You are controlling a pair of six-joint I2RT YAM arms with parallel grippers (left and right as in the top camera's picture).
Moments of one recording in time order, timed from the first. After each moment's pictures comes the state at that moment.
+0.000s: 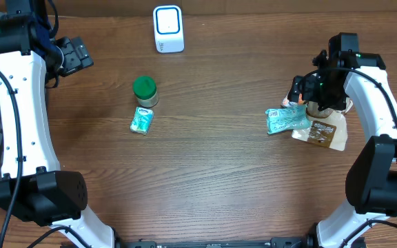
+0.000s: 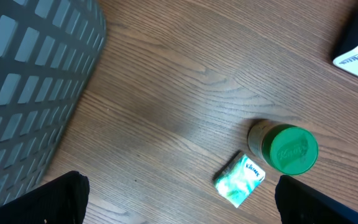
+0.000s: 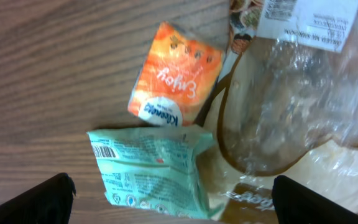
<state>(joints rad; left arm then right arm) 0.17 1.89 2.11 -1.41 -0.08 -0.31 -0.10 1.88 1.51 -1.03 -0.11 0.07</state>
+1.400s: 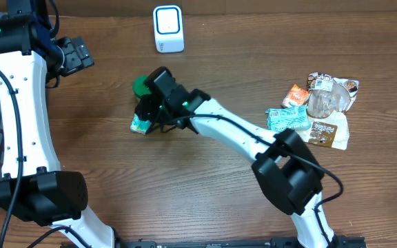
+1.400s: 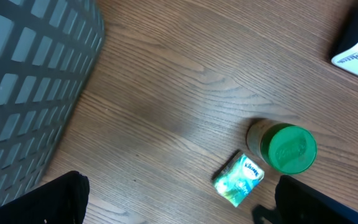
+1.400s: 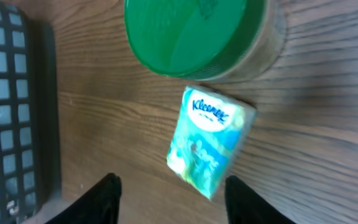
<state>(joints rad) 0.17 1.89 2.11 -1.41 -0.08 -0.31 0.81 2.17 1.70 -0.42 -0.18 0.92</state>
